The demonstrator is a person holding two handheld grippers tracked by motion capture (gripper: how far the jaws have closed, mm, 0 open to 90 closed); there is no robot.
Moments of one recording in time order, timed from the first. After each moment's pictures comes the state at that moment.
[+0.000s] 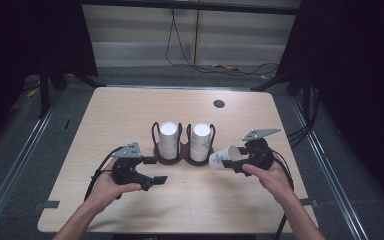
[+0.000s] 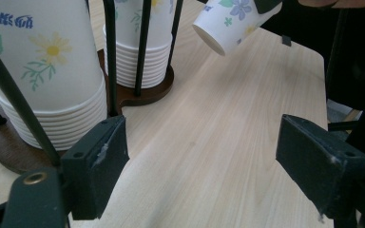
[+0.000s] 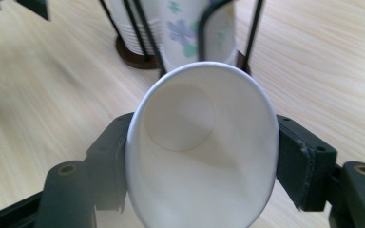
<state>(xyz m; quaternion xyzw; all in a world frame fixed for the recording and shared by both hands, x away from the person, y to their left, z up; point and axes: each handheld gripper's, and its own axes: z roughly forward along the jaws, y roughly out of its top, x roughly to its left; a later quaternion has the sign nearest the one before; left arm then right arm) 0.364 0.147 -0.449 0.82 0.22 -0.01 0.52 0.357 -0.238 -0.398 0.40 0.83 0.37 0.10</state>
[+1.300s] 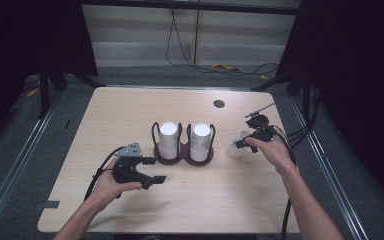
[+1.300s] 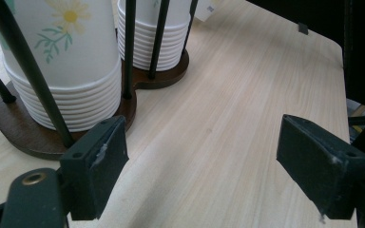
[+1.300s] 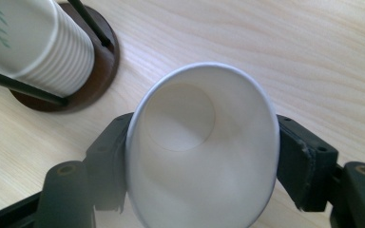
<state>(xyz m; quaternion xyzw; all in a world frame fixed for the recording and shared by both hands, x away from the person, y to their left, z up) 0.374 0.148 -0.461 0.83 0.24 -0.01 0.50 0.444 -0.269 -0.406 0.52 0.82 0.20 0.10</state>
